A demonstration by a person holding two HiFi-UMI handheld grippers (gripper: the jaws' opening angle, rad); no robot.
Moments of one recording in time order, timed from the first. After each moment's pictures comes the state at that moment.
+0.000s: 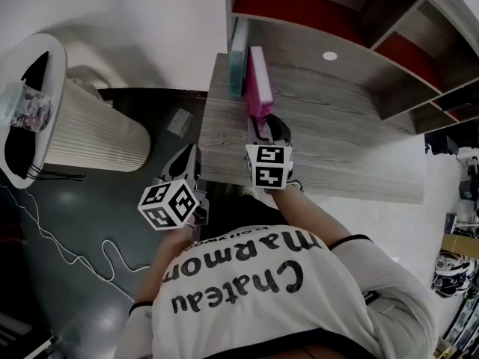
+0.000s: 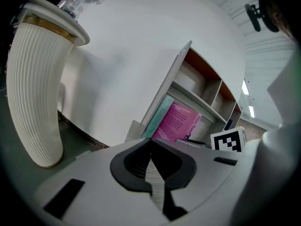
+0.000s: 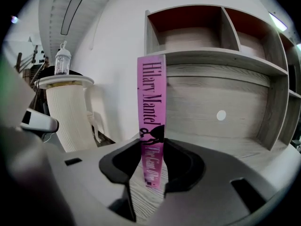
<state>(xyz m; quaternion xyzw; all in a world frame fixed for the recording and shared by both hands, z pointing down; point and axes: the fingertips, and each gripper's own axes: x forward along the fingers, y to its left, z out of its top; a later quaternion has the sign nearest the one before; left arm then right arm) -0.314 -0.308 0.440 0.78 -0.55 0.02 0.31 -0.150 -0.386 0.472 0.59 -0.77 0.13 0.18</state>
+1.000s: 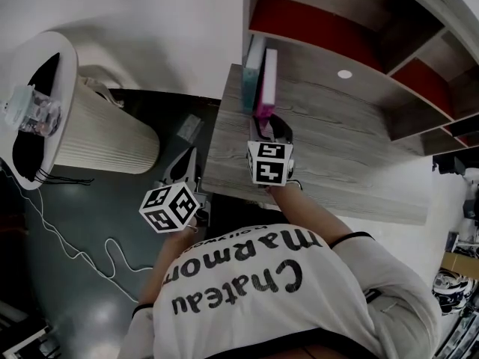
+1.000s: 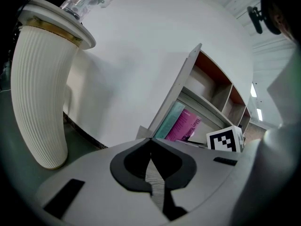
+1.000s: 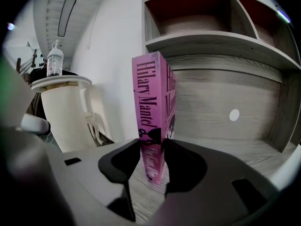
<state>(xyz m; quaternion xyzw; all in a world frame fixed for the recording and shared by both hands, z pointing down) -0.337 -0.336 0.435 0.75 -0.58 0.00 0.31 -0.170 -0.435 0.477 0.58 -0.78 0.15 0.18</state>
